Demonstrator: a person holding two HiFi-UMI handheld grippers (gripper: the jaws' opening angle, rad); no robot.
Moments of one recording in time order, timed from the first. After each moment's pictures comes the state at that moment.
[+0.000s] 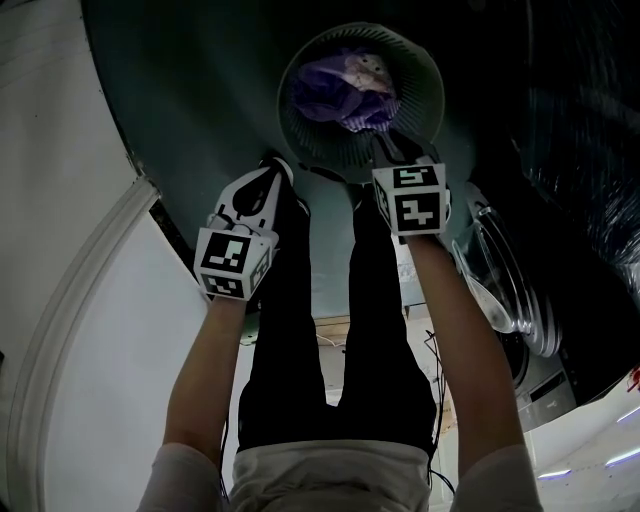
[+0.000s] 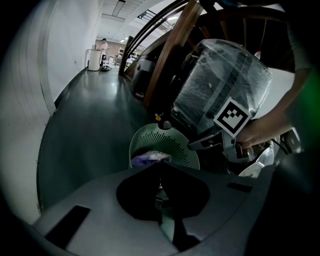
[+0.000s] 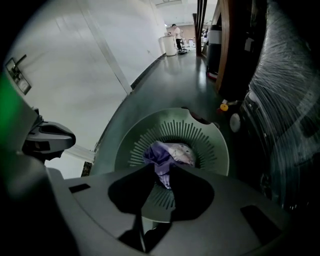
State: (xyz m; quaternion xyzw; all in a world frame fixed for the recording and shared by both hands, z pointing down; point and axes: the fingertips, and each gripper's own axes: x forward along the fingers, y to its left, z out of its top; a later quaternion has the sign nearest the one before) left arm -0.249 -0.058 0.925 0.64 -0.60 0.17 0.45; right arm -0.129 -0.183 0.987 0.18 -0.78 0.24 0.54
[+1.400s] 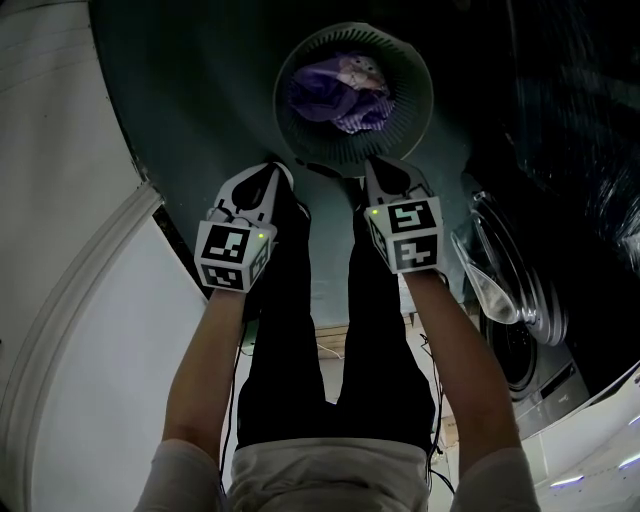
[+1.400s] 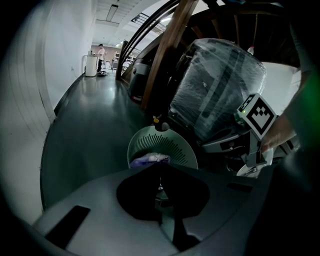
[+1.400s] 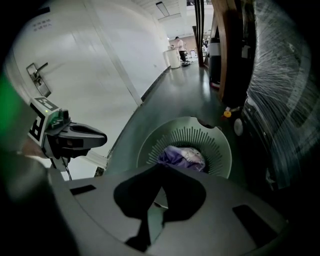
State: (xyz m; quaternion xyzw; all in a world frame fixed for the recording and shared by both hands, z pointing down) left arm -0.238 -0.052 0.909 0.65 -0.61 0.18 0.42; right arm -0.115 -0.134 0.932 0.16 -0.83 0.24 0.47
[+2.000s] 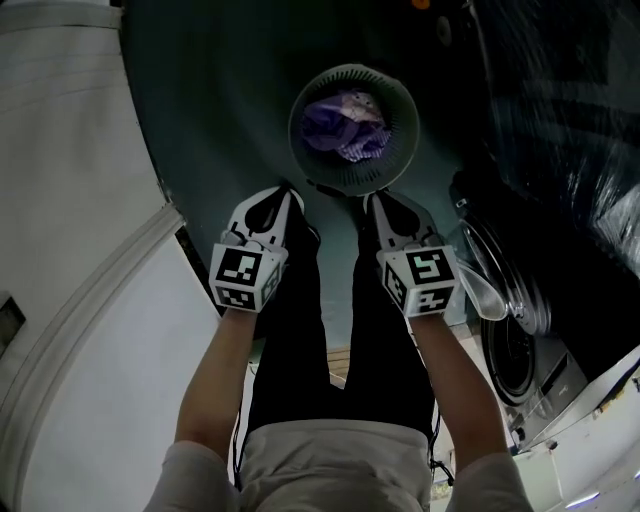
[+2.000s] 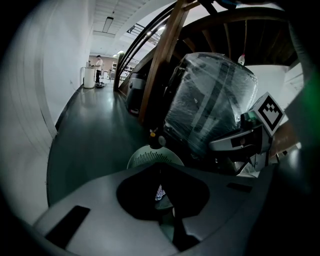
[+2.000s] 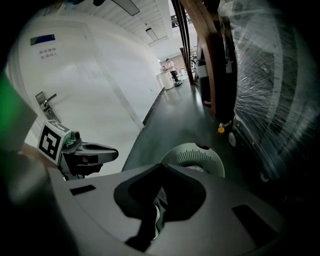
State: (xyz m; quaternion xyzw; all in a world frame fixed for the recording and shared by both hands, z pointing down) left arm -0.241 -0.071 0.808 0.67 -0.62 0.17 0.38; right arm -0.114 -0.142 0.804 0.20 -0.87 0.28 0.36
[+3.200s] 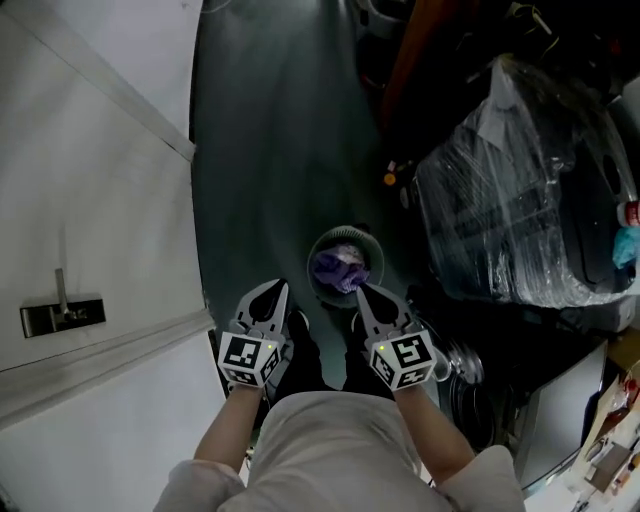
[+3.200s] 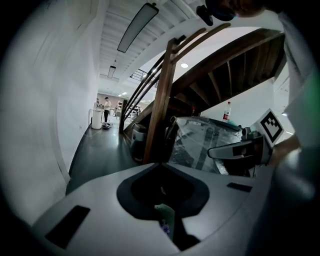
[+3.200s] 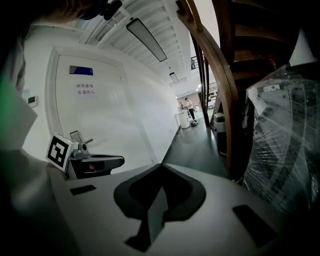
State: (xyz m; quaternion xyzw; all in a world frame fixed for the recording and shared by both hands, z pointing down) left arm -0.283 -0.070 0.442 0.67 -0.71 0.06 0.22; right arm -0.161 -0.144 0.436 0.18 -0.95 0.19 0.19
